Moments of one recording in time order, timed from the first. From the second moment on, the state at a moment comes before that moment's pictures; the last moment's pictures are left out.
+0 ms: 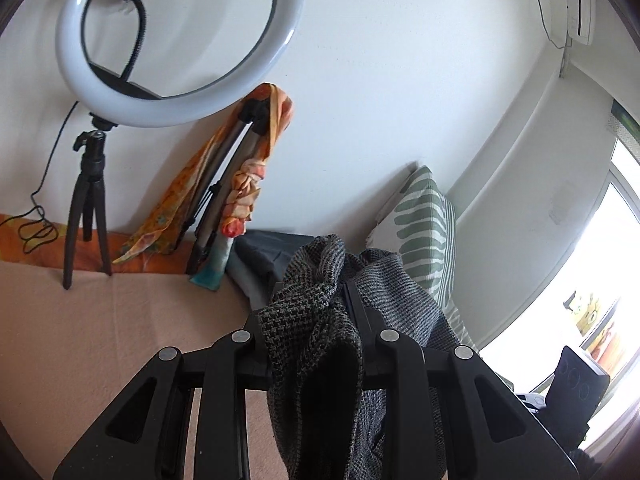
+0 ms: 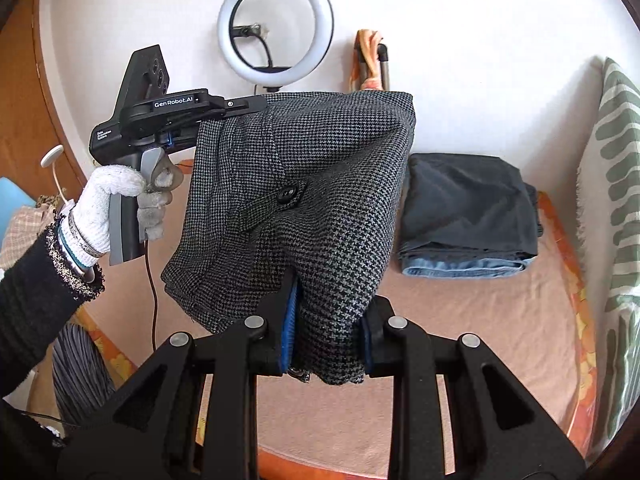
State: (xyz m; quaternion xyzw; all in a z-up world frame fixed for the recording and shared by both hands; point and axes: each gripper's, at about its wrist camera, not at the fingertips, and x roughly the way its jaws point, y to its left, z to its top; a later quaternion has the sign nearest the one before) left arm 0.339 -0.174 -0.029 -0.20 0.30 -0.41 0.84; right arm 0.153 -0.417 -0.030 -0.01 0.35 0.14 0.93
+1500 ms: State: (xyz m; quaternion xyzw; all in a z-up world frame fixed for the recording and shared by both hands) left arm 0.497 -0.404 -0.061 -0.05 0.31 -0.33 0.89; right arm 0.350 -0.637 -0.123 0.01 0.39 0.02 0.92
